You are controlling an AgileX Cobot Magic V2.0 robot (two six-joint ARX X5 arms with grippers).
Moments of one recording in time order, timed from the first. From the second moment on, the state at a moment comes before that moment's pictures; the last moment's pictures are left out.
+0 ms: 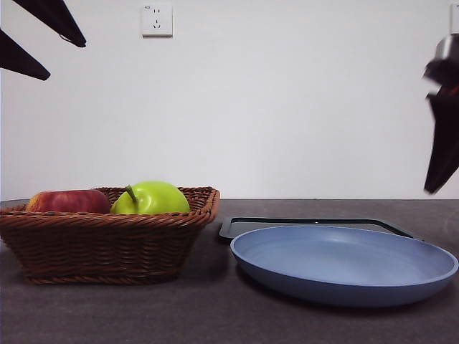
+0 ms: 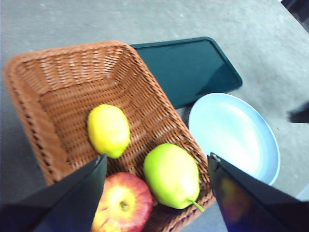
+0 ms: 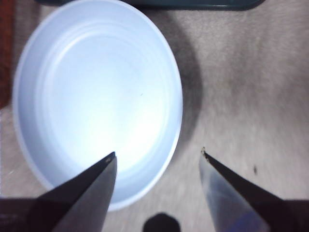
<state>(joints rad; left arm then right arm) -0.20 0.99 0.90 -0.58 0.46 -0.07 0.09 1.29 0.81 -0.72 -0.41 0.04</state>
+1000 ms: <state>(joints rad) -0.20 0.99 0.90 -0.58 0.46 -0.07 0.10 1.54 0.81 -0.57 -0.42 0.10</state>
